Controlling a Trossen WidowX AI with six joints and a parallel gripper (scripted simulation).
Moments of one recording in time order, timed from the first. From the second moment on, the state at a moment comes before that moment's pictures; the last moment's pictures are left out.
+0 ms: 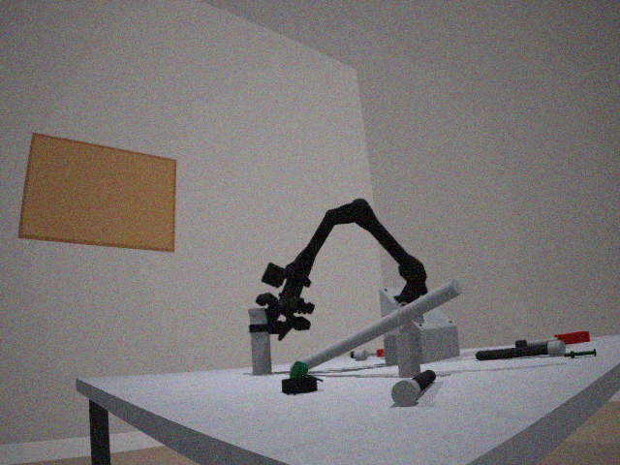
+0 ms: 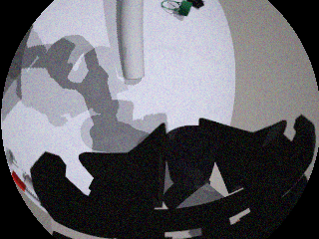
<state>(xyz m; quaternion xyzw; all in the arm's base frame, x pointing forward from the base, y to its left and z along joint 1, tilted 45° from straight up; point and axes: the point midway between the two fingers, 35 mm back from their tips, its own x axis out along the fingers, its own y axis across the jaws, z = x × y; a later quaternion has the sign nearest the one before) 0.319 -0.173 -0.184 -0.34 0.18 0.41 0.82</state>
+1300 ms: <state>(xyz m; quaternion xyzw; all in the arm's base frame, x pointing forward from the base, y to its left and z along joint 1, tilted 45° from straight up) 0.319 -0.174 -0.142 -0.34 0.19 0.41 0.83</state>
